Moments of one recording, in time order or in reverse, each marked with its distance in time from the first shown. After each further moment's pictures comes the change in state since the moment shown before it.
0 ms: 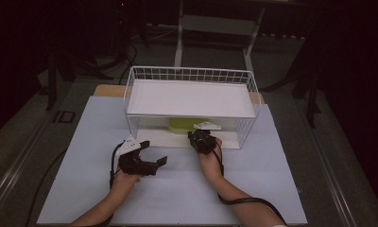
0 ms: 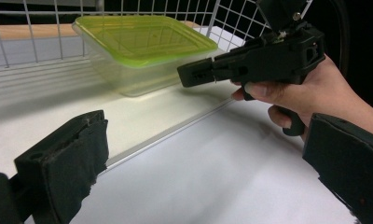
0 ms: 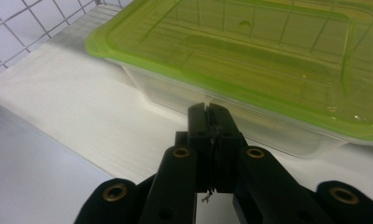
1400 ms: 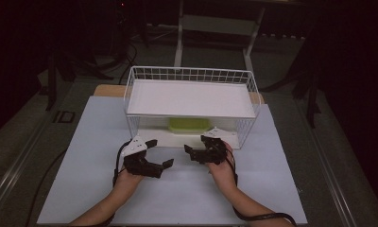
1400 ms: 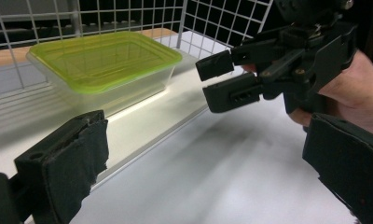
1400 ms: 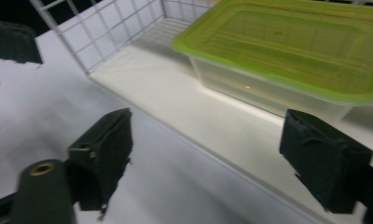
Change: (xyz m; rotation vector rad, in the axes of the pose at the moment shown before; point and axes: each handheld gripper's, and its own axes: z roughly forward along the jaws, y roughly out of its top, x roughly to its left) left arm -0.019 0.016 0.003 0.001 -0.084 0.085; right arm -0.001 -0.008 -0.059 -0.041 0.199 -0.017
